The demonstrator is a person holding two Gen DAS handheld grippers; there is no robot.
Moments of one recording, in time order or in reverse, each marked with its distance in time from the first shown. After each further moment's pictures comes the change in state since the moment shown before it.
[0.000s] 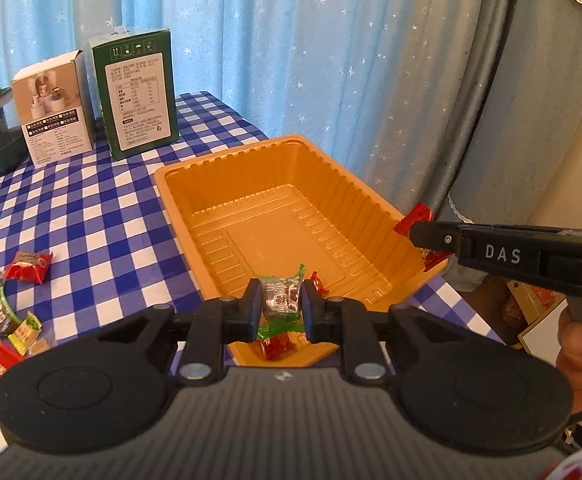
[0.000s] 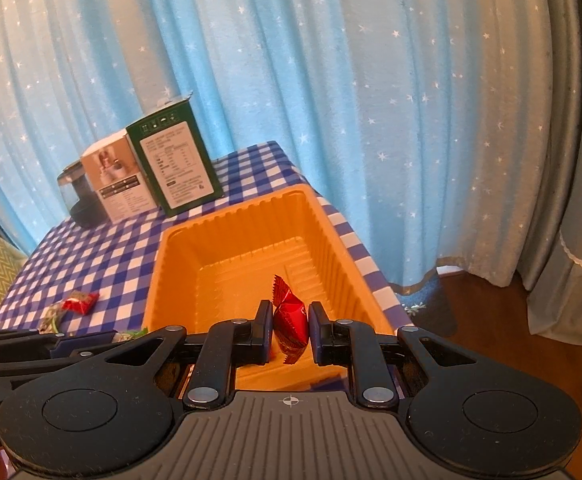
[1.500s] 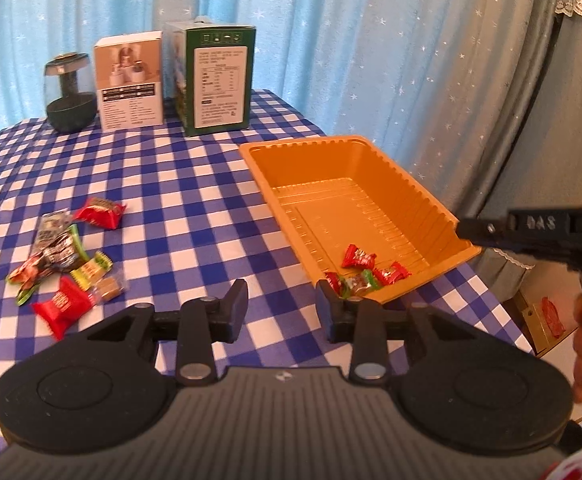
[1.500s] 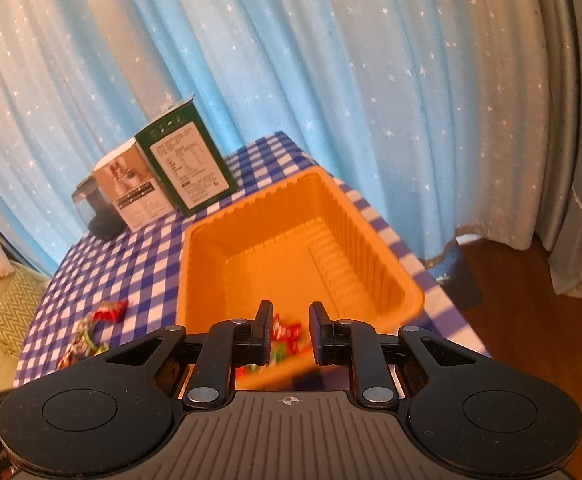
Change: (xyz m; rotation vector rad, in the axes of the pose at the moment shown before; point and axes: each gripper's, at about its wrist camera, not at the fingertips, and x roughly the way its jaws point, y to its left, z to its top) left arm -0.061 0.048 -0.044 -0.133 -0.036 0.090; right arm -0.014 0.007 -0.013 0.121 0.035 0.060
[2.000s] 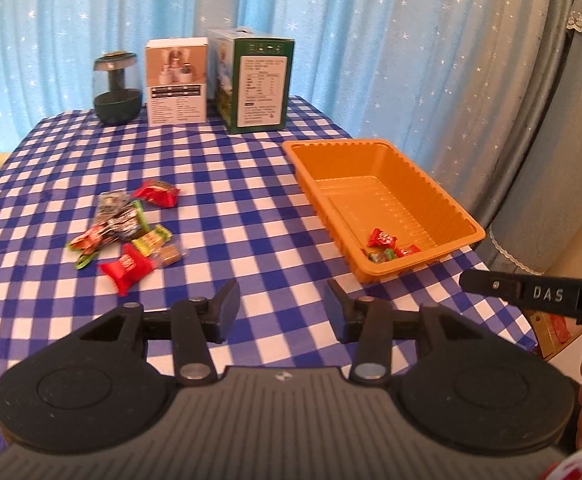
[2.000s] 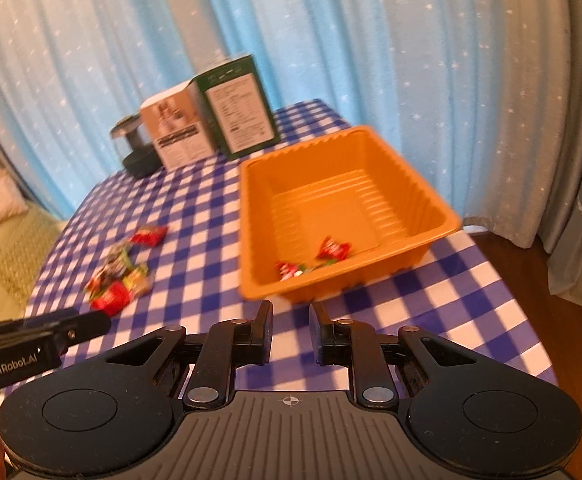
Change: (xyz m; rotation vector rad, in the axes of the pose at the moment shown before) left arm -0.065 0.027 -0.029 -0.046 -0.022 0.060; right arm -0.043 0.066 -0.061 -0.136 0.078 0.006
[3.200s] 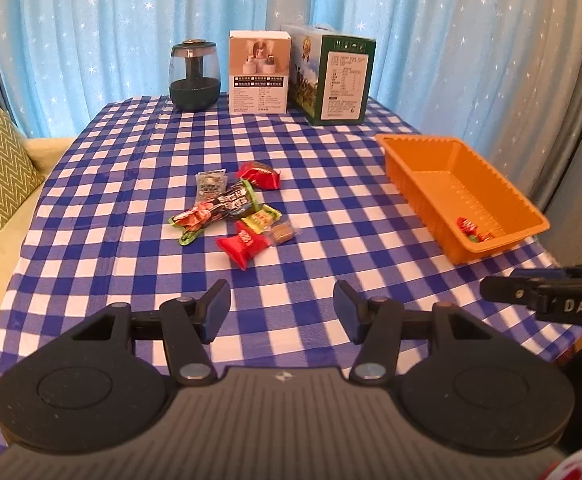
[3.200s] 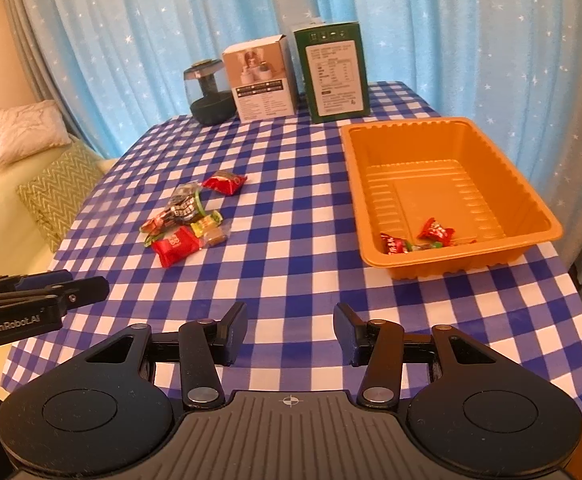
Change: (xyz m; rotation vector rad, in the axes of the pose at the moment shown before) left arm -0.028 0.089 -0.021 -0.025 0.009 0.126; right arm 0.031 0.078 -0.022 -0.177 0.082 0.089
